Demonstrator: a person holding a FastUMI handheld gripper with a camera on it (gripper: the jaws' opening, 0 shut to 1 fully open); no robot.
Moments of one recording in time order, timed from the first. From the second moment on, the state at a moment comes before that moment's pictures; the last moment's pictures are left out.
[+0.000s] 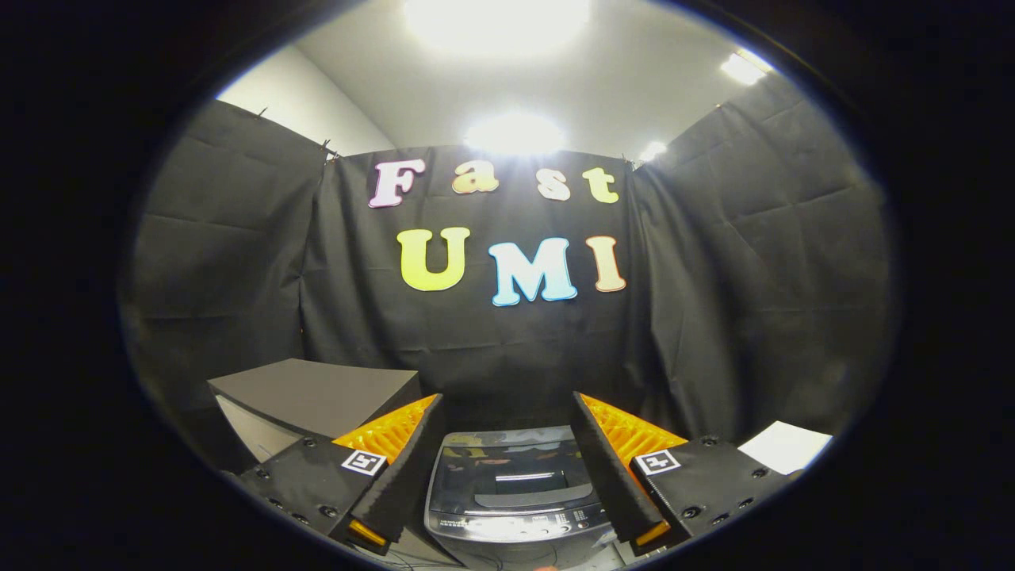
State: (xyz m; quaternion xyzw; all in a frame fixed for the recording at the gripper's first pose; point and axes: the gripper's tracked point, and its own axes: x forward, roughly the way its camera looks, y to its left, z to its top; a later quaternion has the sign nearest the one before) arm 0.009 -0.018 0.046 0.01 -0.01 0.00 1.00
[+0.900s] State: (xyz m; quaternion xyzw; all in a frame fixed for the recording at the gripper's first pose) arm -0.034 -0.013 0.054 0.00 -0.02 0.03 1.00
